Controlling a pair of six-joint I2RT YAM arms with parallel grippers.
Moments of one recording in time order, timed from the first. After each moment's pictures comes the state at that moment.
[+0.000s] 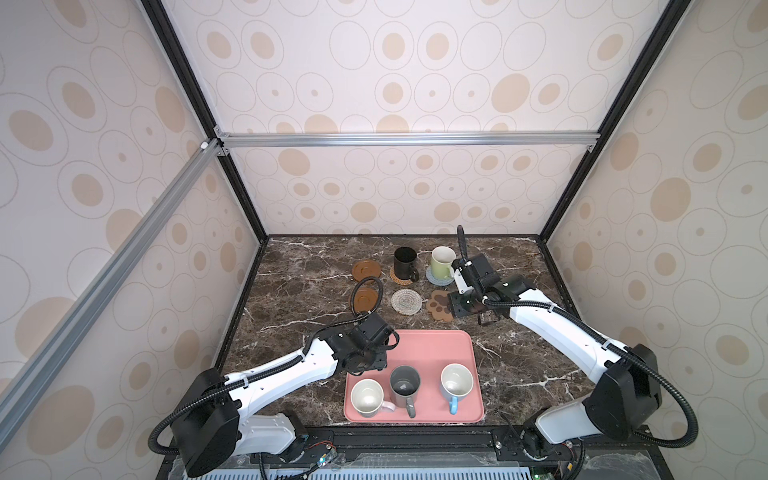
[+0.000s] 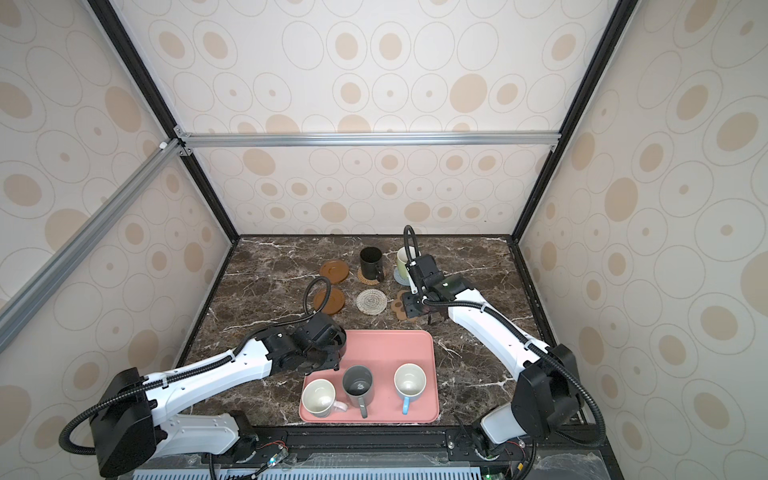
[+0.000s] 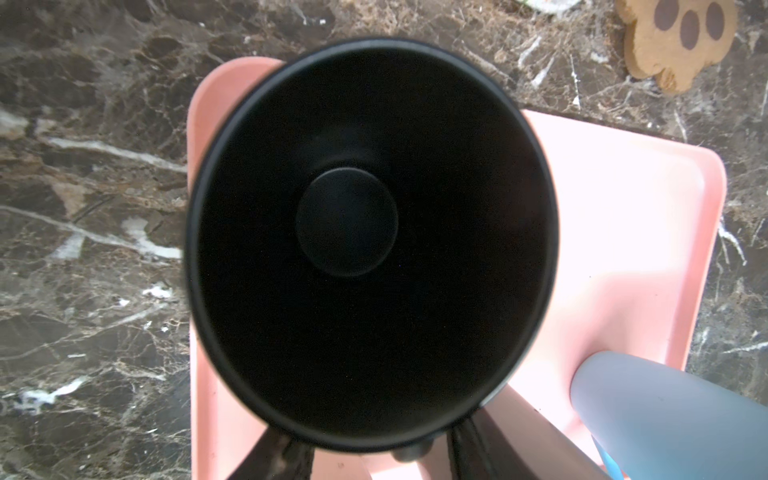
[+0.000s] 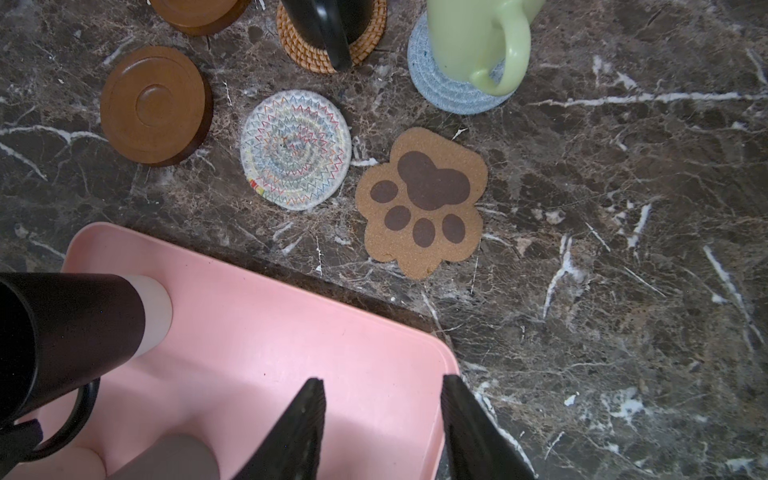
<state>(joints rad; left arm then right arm) -0.87 1.28 0.83 -0.73 -0.12 -0.97 0.53 1.47 1.23 -0.80 0.06 0.25</state>
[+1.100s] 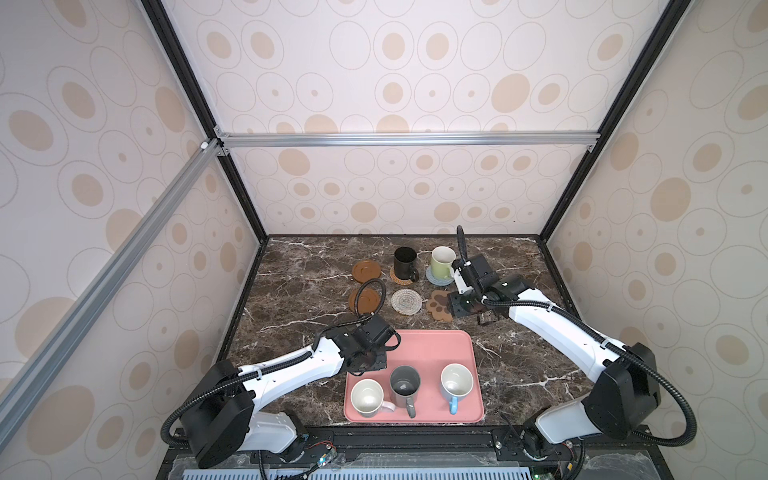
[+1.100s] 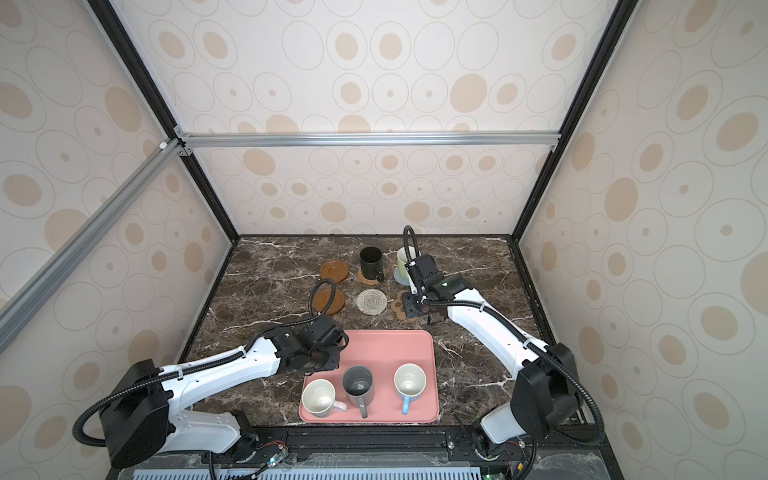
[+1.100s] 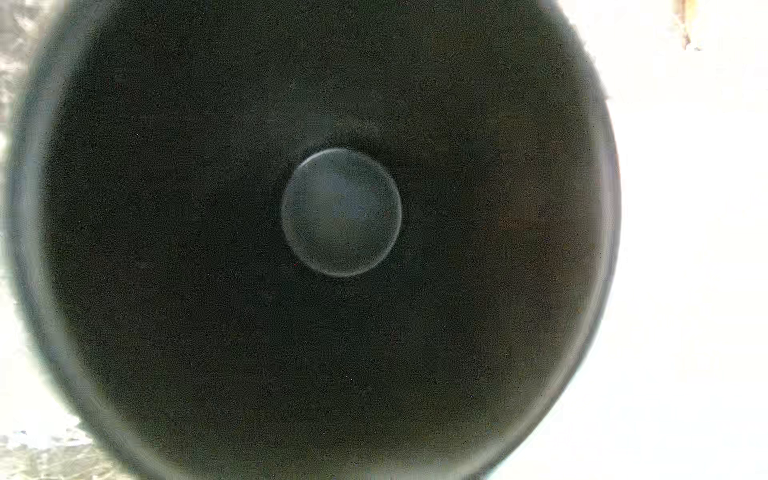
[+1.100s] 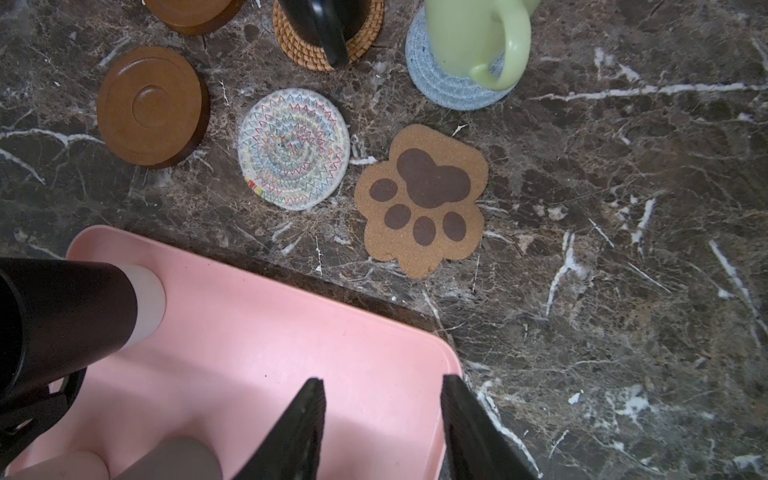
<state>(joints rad) -0.85 1.33 0.81 -0.69 -0.14 -0.91 0.53 1.47 1.23 -0.80 0.06 0.27</state>
